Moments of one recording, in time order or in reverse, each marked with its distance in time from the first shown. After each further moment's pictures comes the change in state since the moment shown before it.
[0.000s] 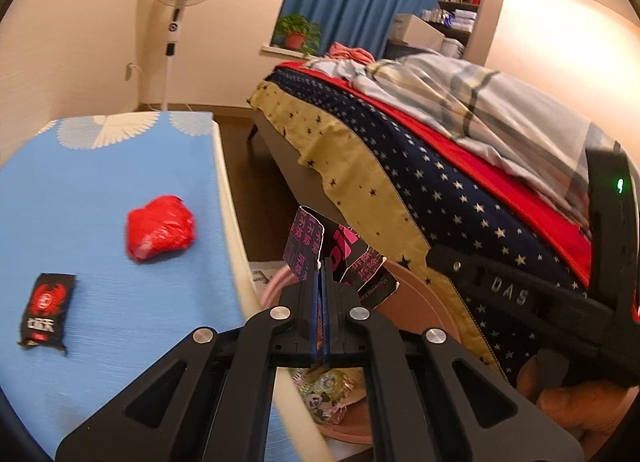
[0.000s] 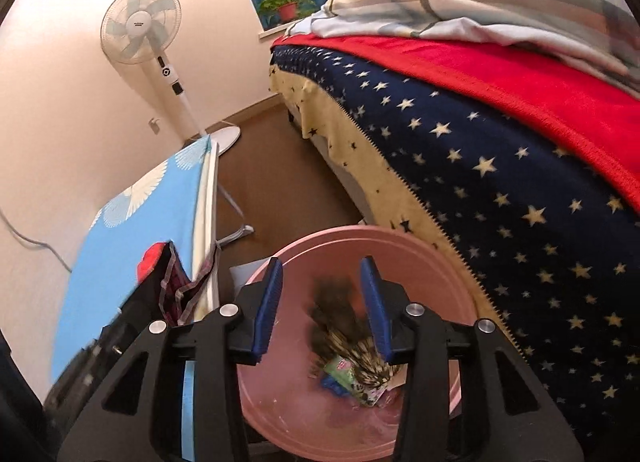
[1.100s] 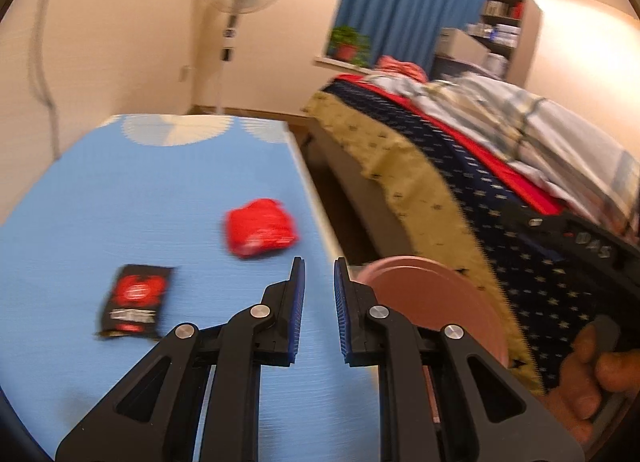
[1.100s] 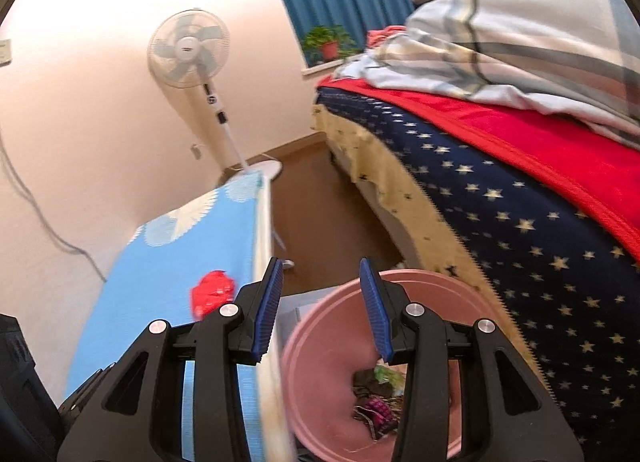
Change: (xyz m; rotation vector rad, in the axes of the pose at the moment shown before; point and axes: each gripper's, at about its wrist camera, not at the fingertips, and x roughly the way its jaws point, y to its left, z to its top) left arm -0.047 0.062 0.000 -0.075 -0.042 0.195; right arm -0.034 0.050 0.002 -0.075 -0.144 0.161
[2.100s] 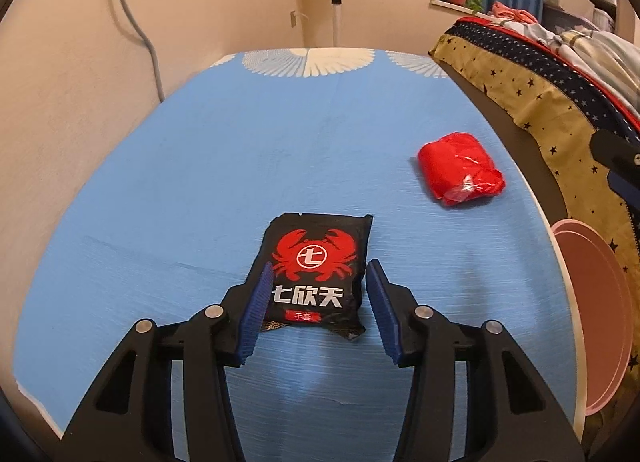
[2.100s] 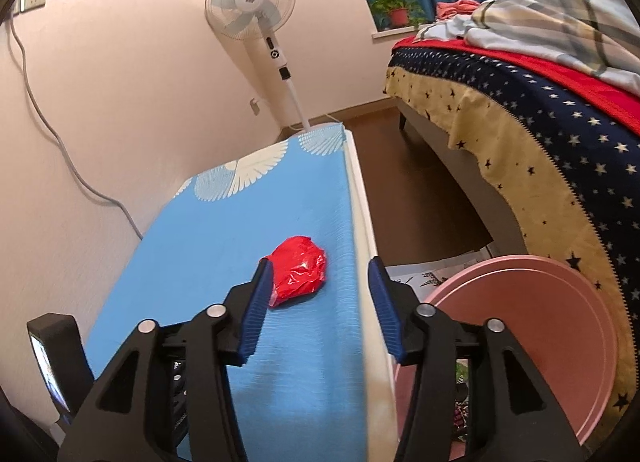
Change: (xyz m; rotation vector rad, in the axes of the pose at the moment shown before) left arm 0.045 0.087 -0.010 -0.044 0.210 0.419; right arm 0.085 0.083 -0.025 -0.105 0.134 0.154
